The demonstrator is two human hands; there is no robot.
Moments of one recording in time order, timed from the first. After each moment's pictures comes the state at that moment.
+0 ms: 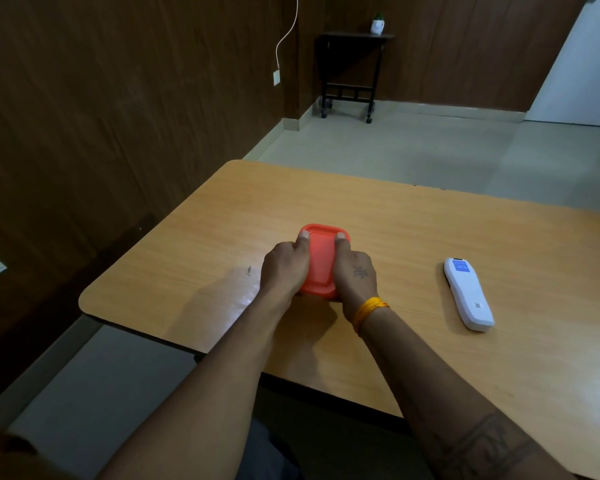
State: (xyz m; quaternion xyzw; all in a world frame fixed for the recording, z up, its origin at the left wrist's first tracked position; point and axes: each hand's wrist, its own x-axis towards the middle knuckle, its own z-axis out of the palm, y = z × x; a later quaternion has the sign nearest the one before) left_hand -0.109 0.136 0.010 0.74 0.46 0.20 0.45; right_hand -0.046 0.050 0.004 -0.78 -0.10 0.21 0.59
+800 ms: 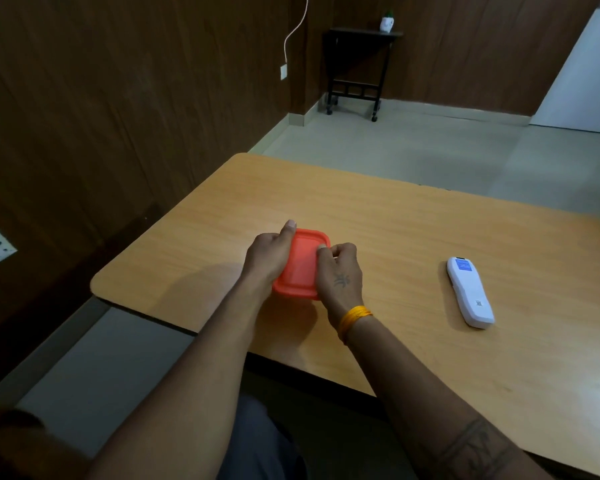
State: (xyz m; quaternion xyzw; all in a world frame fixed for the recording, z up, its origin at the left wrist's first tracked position) left_hand -0.150 0.151 0.029 0.68 0.45 0.22 0.53; right_hand -0.081 0.056 0.000 -0.79 -0.17 0.17 0.57
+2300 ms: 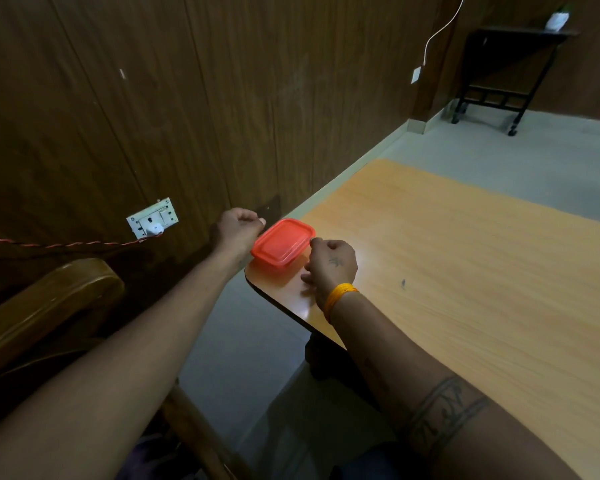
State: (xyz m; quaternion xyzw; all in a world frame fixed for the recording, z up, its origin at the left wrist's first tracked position) left_hand -0.359 0.369 0.012 0.59 0.59 0.38 0.41; right_hand -0.235 0.268 -0.011 -0.71 -0.16 0.35 0.59
